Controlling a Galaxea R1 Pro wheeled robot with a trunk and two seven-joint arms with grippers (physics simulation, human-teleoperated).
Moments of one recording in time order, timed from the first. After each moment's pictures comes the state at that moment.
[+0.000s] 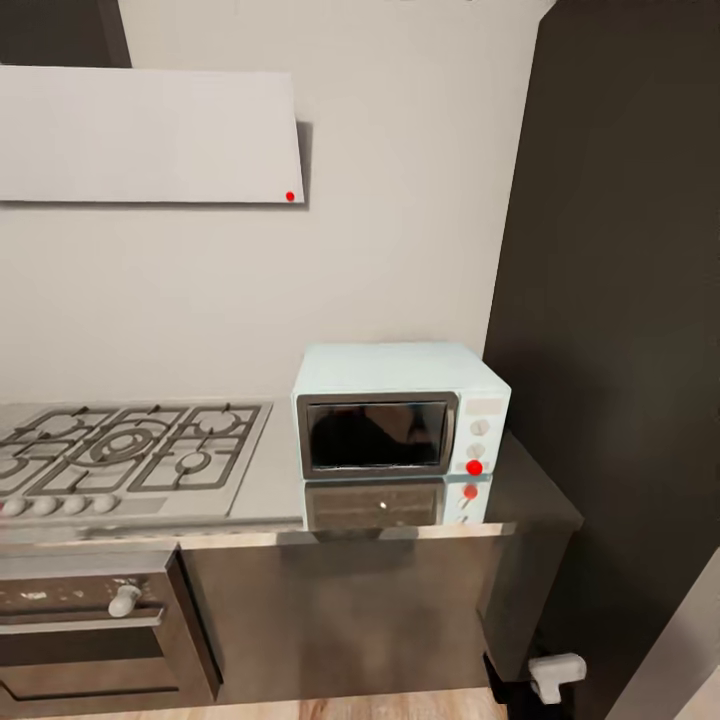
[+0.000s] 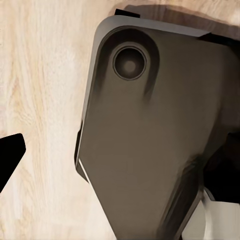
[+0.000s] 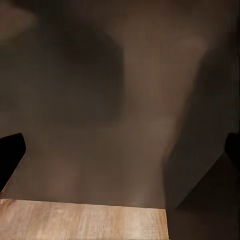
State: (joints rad) left arm 0.00 0.01 0.22 -0.11 0.00 0.07 0.00; right arm -0.02 -0.10 -0.01 -0.90 0.00 -0.30 0.11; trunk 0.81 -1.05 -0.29
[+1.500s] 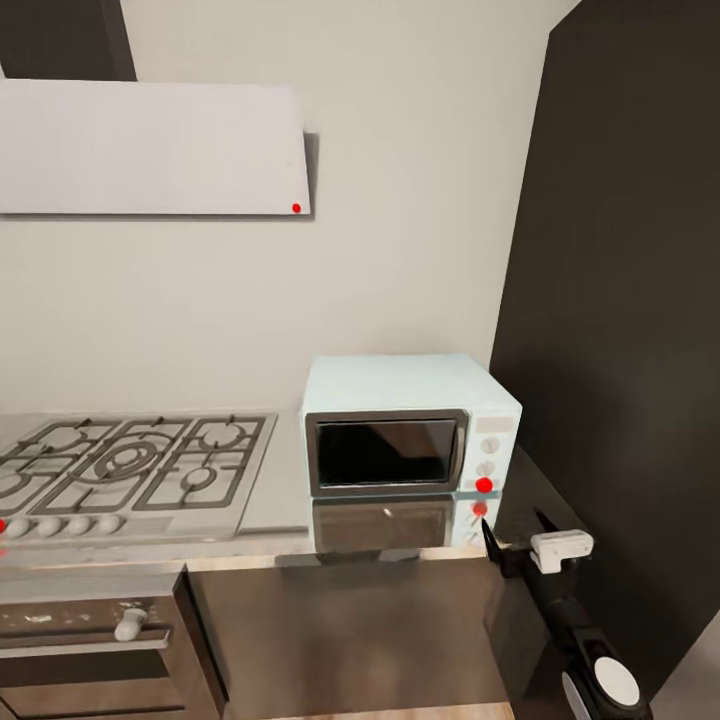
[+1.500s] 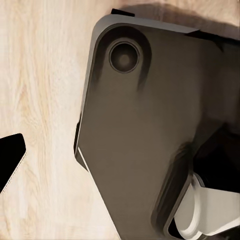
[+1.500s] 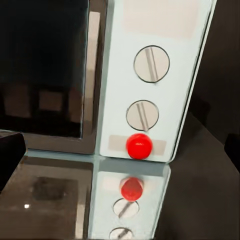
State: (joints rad) left arm 0.00 0.00 0.22 -0.11 0.00 0.06 0.00; right arm -0.07 -0.12 0.00 -1.42 0.00 -0.18 0.04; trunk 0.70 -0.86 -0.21
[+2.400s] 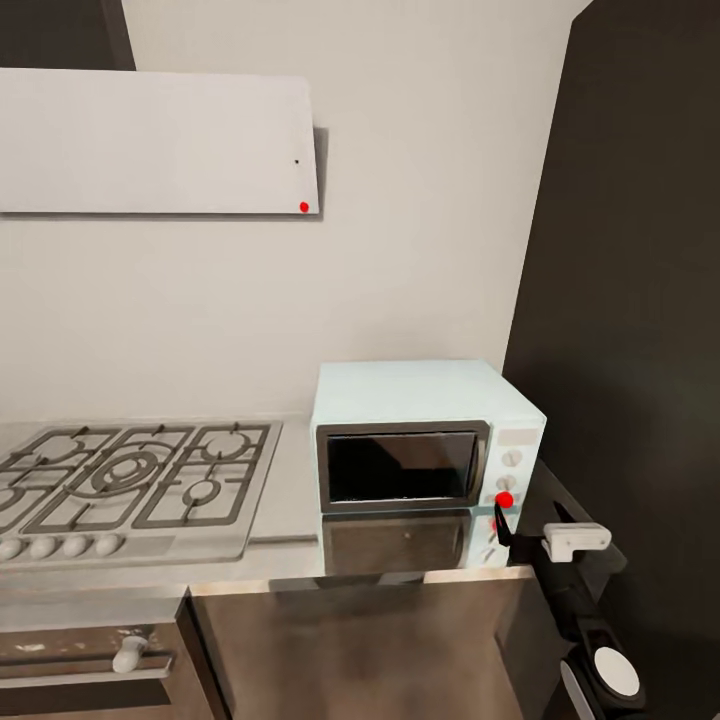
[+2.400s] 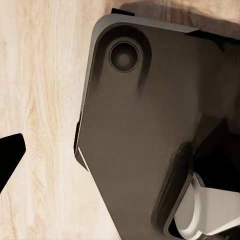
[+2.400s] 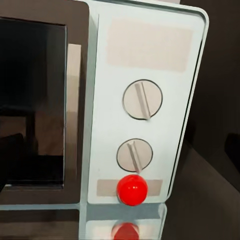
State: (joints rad) left arm 0.00 0.00 0.22 -0.11 0.00 0.06 0.00; right arm -0.09 -0.12 0.00 -1.46 -0.01 -0.18 -0.08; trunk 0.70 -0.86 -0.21
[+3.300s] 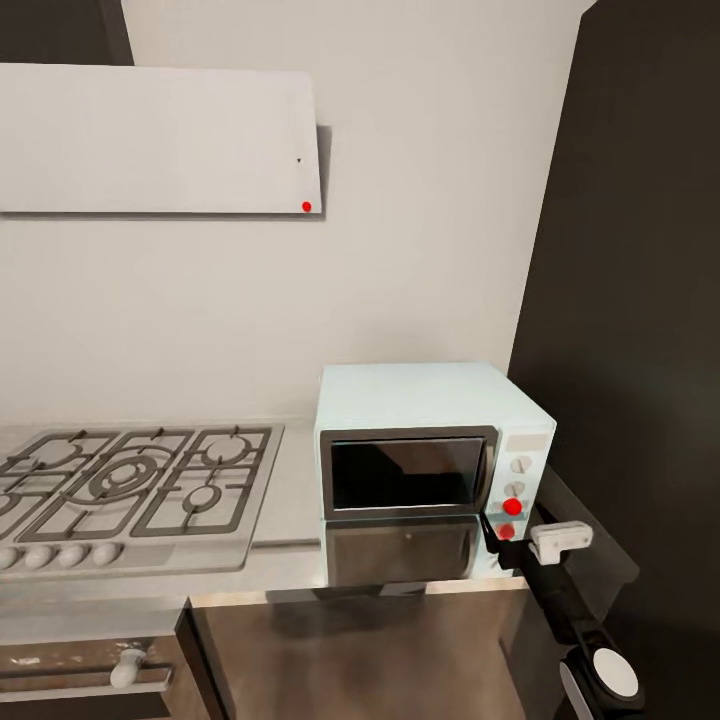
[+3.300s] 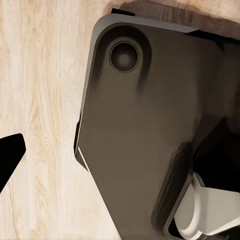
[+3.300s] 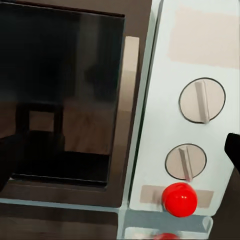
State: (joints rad) left arm 0.00 0.00 0.22 -0.11 0.00 0.06 0.00; right arm -0.09 -0.12 0.00 -1.45 -0.01 -0.18 0.05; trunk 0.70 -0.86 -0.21
